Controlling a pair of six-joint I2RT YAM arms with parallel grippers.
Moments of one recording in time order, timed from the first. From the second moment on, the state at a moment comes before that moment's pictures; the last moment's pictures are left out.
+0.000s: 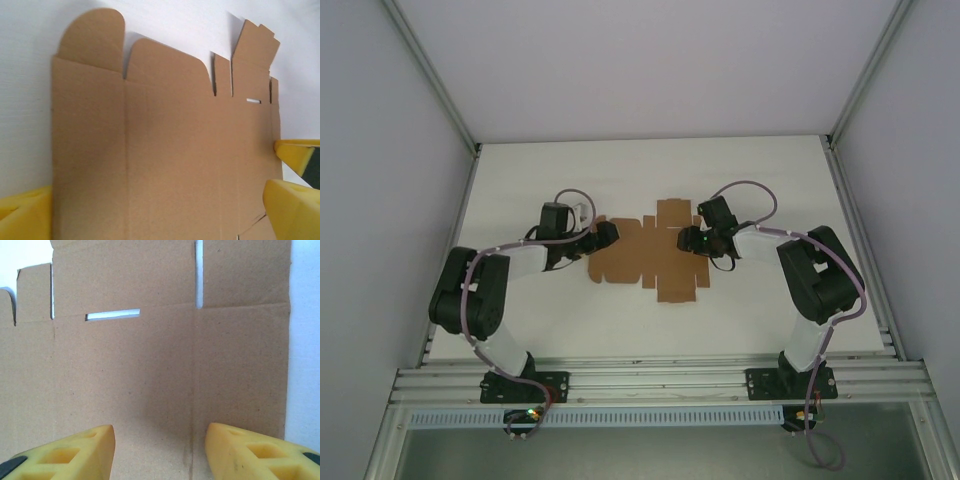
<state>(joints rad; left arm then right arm) -0.31 1.68 0.76 0.14 0.51 -0.64 0.38 1.80 0.94 -0.12 -0.15 0.58</state>
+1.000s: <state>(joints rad) -0.35 1.13 0.71 0.17 0.56 -0.61 0.26 1.20 0.61 0.03 -0.36 0.55</state>
